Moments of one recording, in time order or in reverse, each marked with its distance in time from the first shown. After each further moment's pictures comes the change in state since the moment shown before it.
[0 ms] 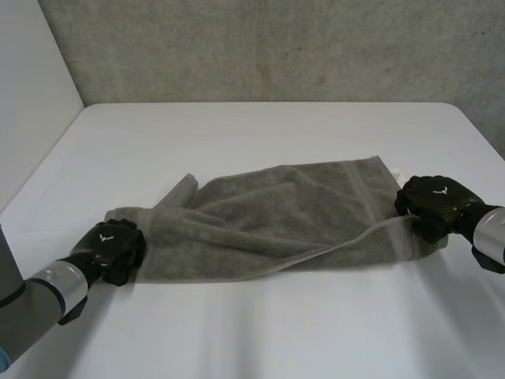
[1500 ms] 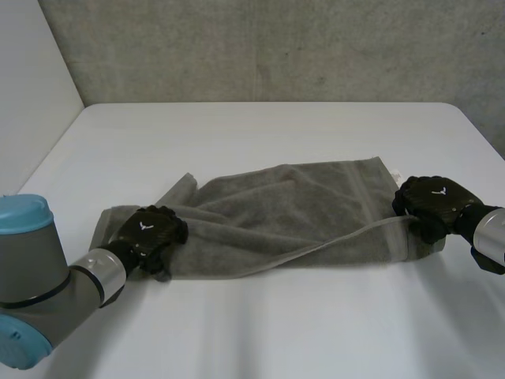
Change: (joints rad) left arm -0.202 -0.072 0.144 0.006 -0.042 -0.043; right arm -0.004 -0.006 0.007 0.003 -0.024 0.000; left_hand -0.587 -0.711 0.000 0.000 -0.753; right_hand 0.000 0.000 0.000 0.000 -0.001
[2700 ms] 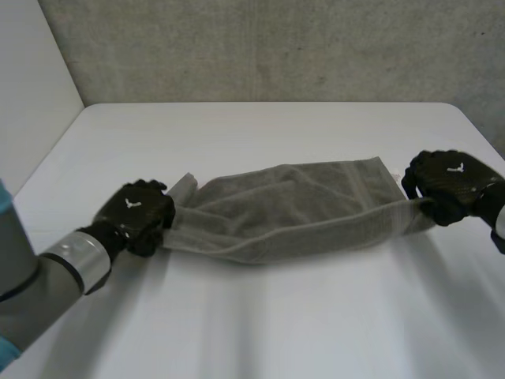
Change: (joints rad) left arm 0.004 0.247 -0.023 -0.103 0.005 -0.050; right arm -0.013 -0.201 0.001 0.095 -0.038 0.005; left_hand 0.678 0.677 0.000 0.000 0.729; right_hand 0.000 0.000 0.000 0.000 0.000
